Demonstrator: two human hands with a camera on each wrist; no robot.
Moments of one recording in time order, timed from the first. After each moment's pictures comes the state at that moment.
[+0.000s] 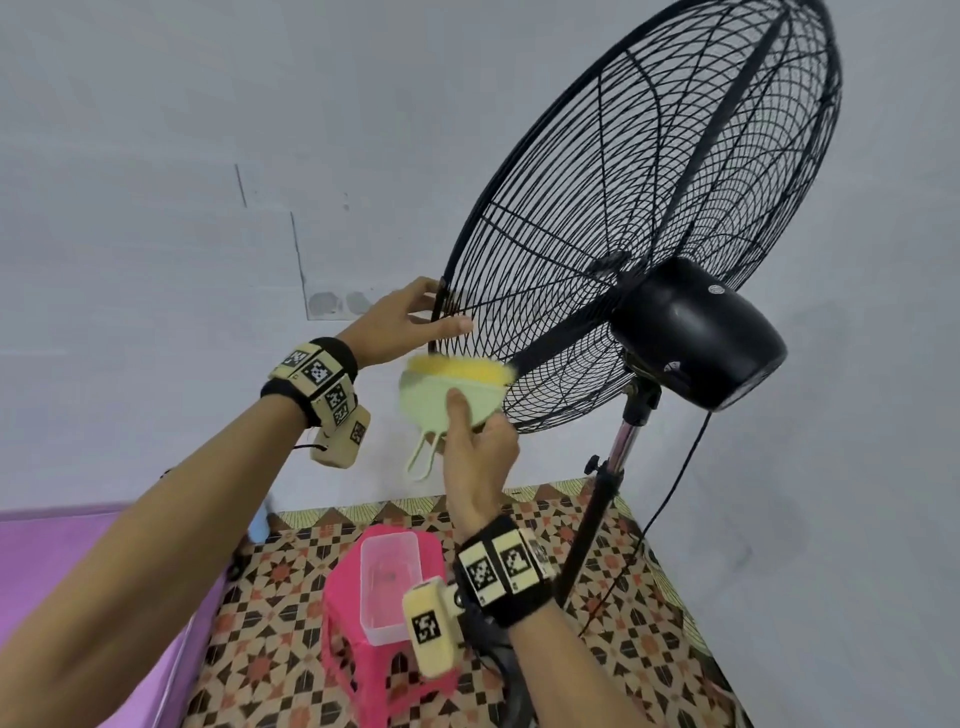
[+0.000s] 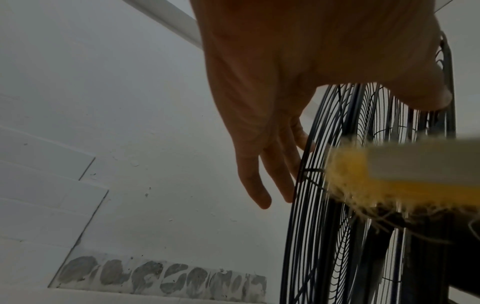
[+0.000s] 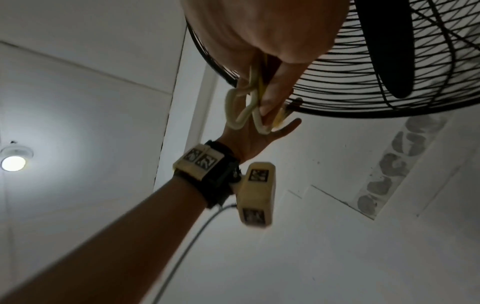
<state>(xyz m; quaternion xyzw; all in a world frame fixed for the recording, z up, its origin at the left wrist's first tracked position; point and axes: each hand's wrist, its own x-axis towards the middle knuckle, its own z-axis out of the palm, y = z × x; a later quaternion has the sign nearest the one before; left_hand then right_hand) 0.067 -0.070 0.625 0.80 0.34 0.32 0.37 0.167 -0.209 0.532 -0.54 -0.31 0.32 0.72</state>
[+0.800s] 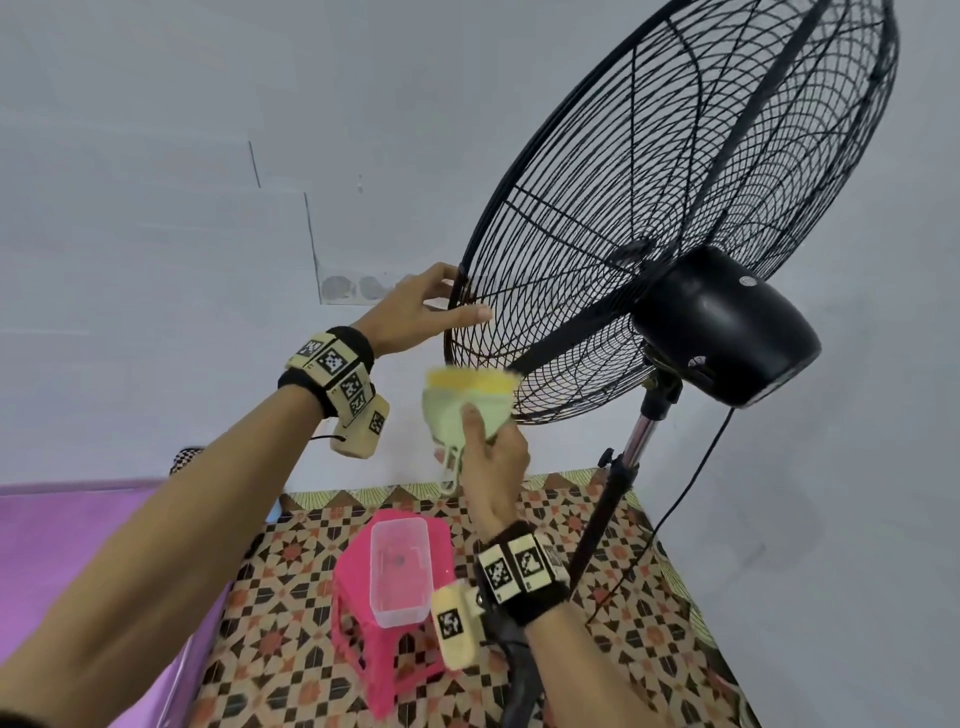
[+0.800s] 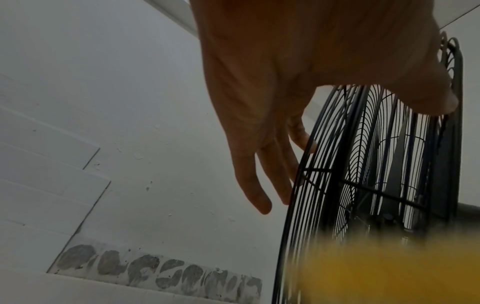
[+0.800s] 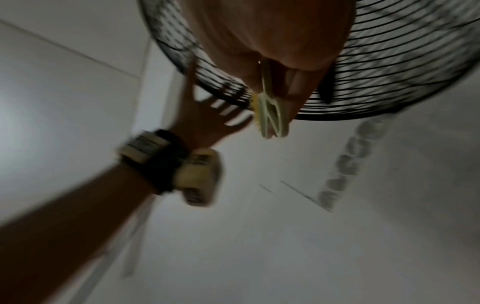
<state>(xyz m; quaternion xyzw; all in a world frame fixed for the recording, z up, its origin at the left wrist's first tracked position) 0.066 -0.065 0.619 0.80 0.33 0.34 0.37 0.181 -0.196 0.490 -0.55 -0.35 0.36 0.67</state>
